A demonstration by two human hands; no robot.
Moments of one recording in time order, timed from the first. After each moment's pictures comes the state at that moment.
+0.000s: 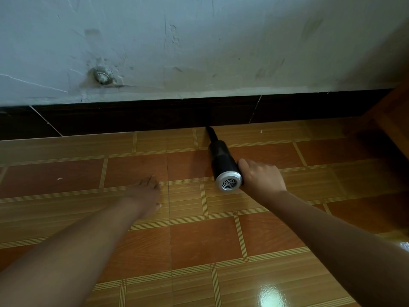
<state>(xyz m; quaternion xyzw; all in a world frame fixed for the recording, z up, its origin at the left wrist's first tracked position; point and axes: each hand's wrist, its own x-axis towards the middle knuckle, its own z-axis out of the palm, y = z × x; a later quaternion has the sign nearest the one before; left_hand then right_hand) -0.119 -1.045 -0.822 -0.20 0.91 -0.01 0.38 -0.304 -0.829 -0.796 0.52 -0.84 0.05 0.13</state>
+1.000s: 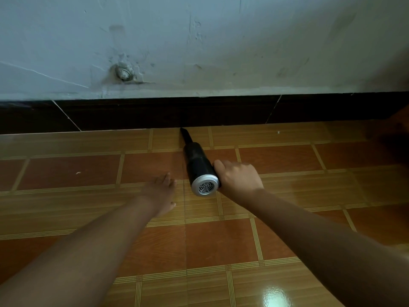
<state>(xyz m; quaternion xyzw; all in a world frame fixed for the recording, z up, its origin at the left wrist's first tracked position) -0.112 -1.049 -0.819 -0.18 0.91 0.04 0.36 -0.259 -0.899 -0.804 0.59 -0.79 0.10 0.13</state>
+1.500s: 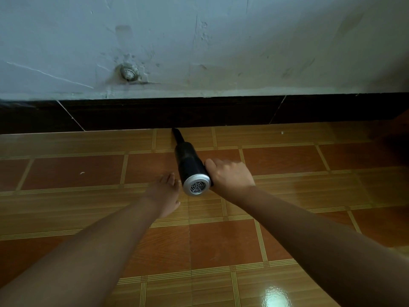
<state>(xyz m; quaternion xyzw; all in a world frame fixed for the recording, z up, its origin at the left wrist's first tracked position) -0.110 -1.054 -0.833 -0.16 0.94 0.01 0.31 -0.247 -0.923 -0.802 0.60 -0.78 0.10 0.13</state>
